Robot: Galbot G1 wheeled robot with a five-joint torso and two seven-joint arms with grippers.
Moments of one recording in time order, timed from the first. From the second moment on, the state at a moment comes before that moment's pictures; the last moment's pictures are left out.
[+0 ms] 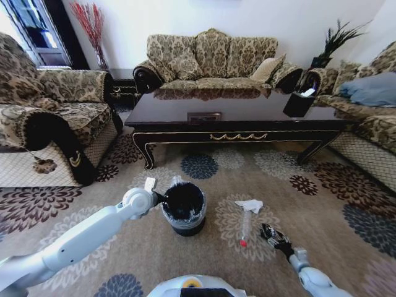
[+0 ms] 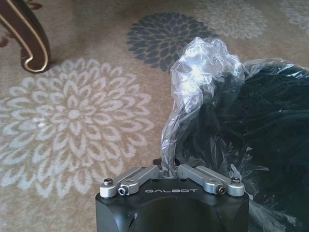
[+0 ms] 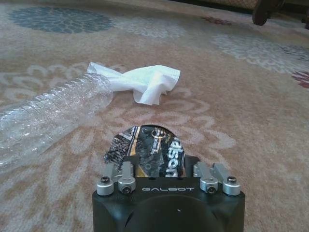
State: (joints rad) left arm 0.58 -0.72 0.30 -1.92 -1.51 0.74 -0.72; right arm -1.27 0.85 0.24 0.96 0.63 0.32 -0.16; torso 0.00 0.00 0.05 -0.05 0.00
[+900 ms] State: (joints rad) left arm 0.61 -0.69 0.29 -1.96 -1.51 0.74 -0.73; right arm -1.37 0.83 0.33 1.08 0.59 0.31 -0.14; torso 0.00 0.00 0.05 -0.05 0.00
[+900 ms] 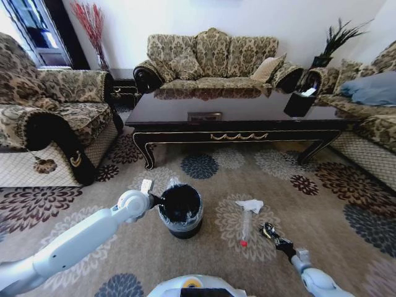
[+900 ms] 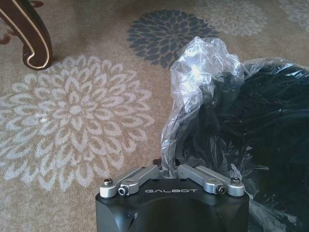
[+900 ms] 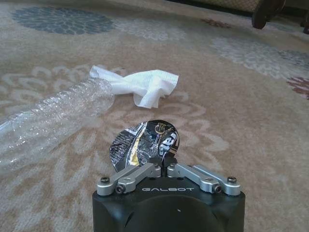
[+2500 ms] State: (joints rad) left arm 0.21 -1.17 0.77 -1.70 -1.61 0.73 -0.83; right arm -2.14 0.82 0.81 2.30 0.50 0.28 0.07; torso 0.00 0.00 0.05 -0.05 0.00
